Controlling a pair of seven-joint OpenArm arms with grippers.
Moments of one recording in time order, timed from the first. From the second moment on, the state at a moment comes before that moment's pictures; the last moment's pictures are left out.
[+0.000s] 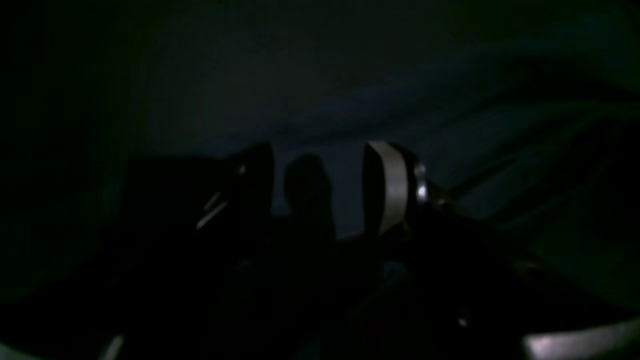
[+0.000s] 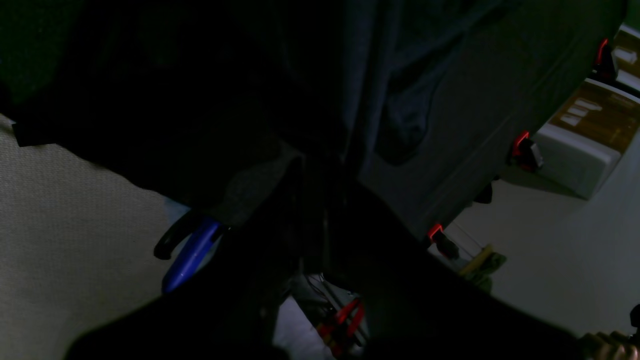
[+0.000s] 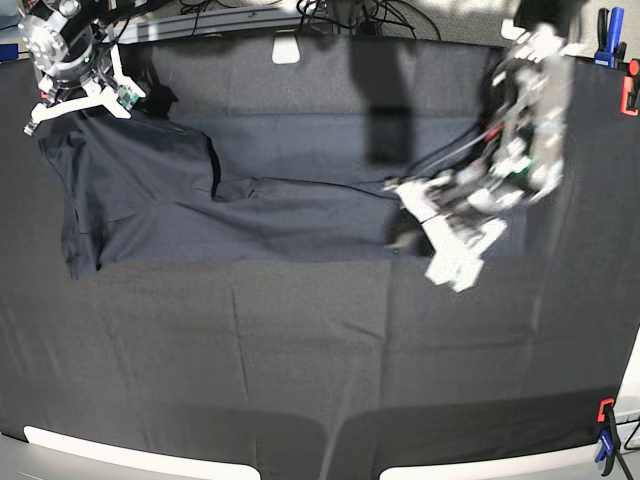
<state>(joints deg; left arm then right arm) -0.7 -8.1 9.3 91.5 -22.5 -18.0 39.7 -44.6 47.1 -2.6 123.8 -14.5 16.5 -60.2</state>
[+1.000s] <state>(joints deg) 11.4 -7.8 10.6 98.9 -25.3 -21.5 52.7 -52.4 58.8 -2.7 123.9 -24.3 11.9 -56.7</state>
